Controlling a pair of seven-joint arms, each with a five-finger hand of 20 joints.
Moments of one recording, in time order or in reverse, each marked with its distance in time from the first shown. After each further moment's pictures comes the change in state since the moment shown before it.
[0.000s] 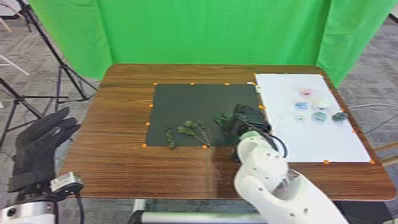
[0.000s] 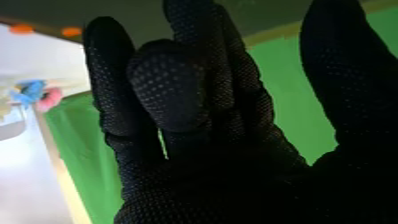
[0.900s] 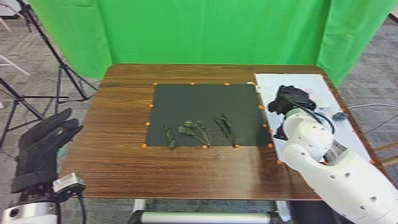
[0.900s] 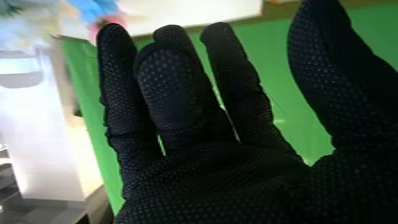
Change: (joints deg) left arm -0.1 0.3 0.9 -0.4 -0.3 0.6 -0.1; right arm 7.4 15.8 5.1 10.2 7.4 3.4 -8.6
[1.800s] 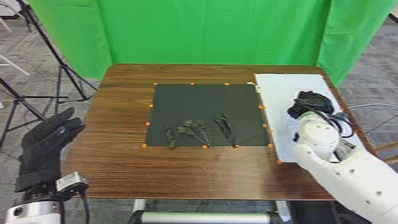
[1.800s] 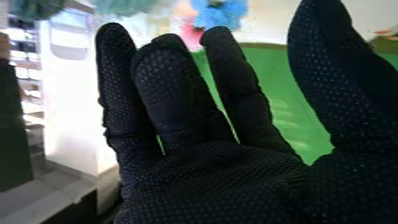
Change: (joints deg) left arm -1.5 -0.5 1.6 0.1 0.2 -0.1 0.2; right arm 2.3 4.2 -2.2 5.5 -1.1 -3.0 5.6
